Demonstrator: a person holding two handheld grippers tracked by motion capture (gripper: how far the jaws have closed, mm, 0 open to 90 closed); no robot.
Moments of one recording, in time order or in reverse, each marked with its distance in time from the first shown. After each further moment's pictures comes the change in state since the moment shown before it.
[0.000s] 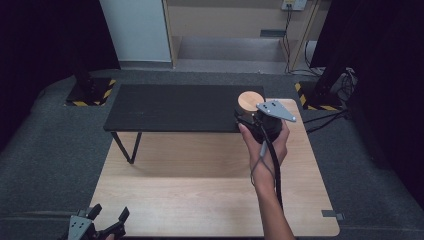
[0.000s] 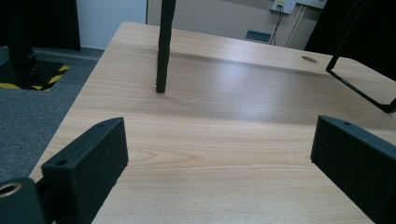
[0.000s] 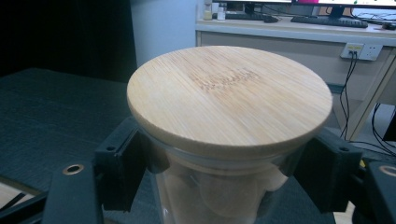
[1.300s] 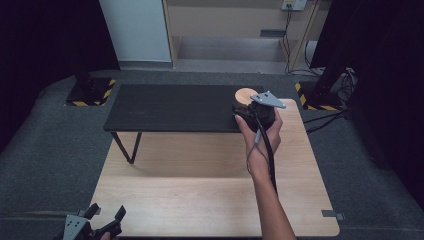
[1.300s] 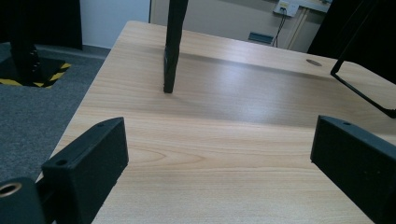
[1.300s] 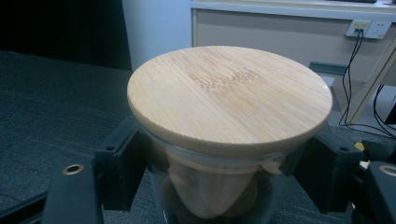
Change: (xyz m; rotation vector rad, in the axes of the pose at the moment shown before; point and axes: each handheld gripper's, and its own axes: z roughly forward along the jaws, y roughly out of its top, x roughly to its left) left arm 0.008 -0.001 0.002 -0.001 0.001 -0.021; right arm -0.009 0.005 0.043 0.080 -0.009 0.010
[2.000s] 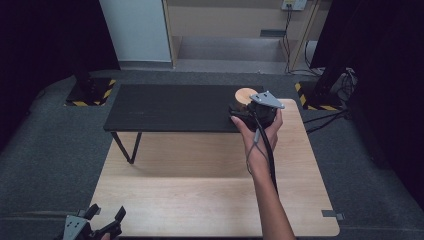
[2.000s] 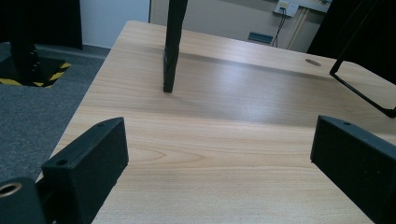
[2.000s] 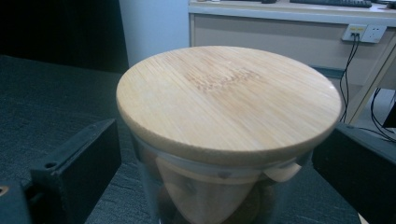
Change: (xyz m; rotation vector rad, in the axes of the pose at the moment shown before) left arm 0.000 0.001 -0.002 -0.002 0.001 -0.001; right arm 0.001 -0.006 0.006 -0.021 -0.011 0.001
